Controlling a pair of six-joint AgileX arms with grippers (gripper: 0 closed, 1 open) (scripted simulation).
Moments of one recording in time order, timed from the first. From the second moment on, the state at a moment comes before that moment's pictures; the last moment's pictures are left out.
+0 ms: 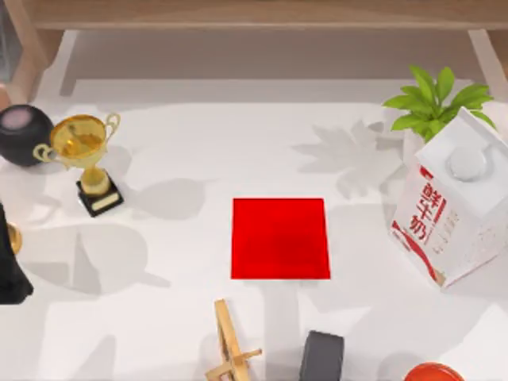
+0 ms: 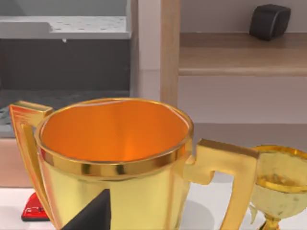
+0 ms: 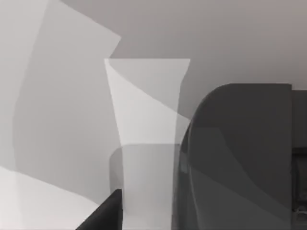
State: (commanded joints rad) left arm 0.00 0.00 0.00 0.00 0.00 0.00; right arm -0.31 2.01 1.15 -0.72 0.00 -2.18
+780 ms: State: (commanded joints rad) left arm 0.00 0.00 0.00 0.00 0.00 0.00; right arm -0.29 1.94 1.15 -0.78 0.00 -2.15
